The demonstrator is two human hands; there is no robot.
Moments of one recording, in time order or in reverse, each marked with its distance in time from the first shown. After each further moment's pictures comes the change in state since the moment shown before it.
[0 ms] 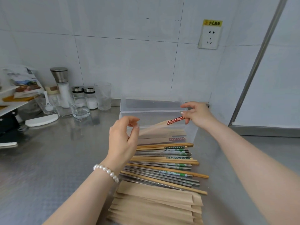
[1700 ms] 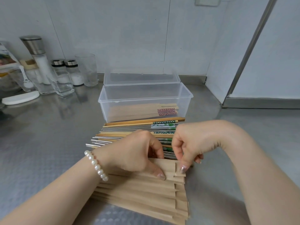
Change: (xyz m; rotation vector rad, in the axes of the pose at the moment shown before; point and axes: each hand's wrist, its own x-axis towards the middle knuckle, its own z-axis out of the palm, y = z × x) left_hand -0.039 0.044 0.023 0.198 -1.108 0.081; right_hand -0.104 -0.019 -0.006 -0.450 -1.093 0.038
